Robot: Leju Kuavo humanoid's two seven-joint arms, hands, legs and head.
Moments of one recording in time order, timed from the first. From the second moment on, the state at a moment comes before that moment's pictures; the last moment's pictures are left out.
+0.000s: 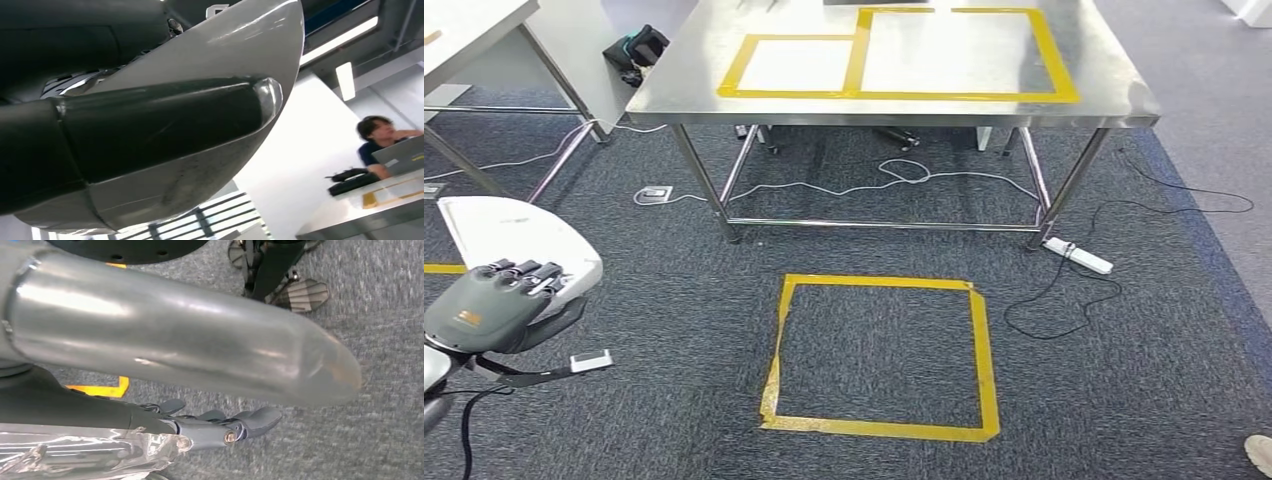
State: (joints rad) left arm -0.07 0.67 -0.24 -1.59 -1.35 0.50 -0.14; right arm -0.06 0.20 -1.35 -0.21 1.32 -0.13 -0.30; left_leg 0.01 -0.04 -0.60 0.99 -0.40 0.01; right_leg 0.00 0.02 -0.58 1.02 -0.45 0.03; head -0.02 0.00
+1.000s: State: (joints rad) left arm -0.29 0.66 -0.56 -1.61 -1.21 0.69 -0.49; right arm -0.07 0.19 -1.31 -0.21 1.35 -0.12 -0.29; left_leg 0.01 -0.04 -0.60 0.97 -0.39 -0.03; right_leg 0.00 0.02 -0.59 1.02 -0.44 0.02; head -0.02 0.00
